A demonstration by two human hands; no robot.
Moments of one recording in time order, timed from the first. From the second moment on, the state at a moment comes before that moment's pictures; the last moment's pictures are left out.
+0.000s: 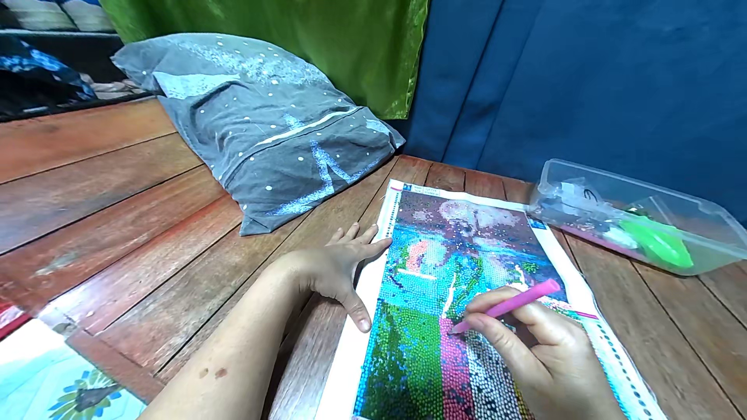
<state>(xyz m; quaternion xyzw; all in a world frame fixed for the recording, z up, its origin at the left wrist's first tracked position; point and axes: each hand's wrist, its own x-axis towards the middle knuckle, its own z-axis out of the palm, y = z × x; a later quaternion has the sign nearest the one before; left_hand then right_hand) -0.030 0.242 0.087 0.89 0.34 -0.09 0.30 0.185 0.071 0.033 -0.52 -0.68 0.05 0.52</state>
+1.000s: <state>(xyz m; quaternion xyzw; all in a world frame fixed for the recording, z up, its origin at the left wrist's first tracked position) -0.030 0.241 0.080 0.89 0.35 -0.07 0.28 0.196 0.064 0.035 -0.52 -0.63 0.12 0.57</state>
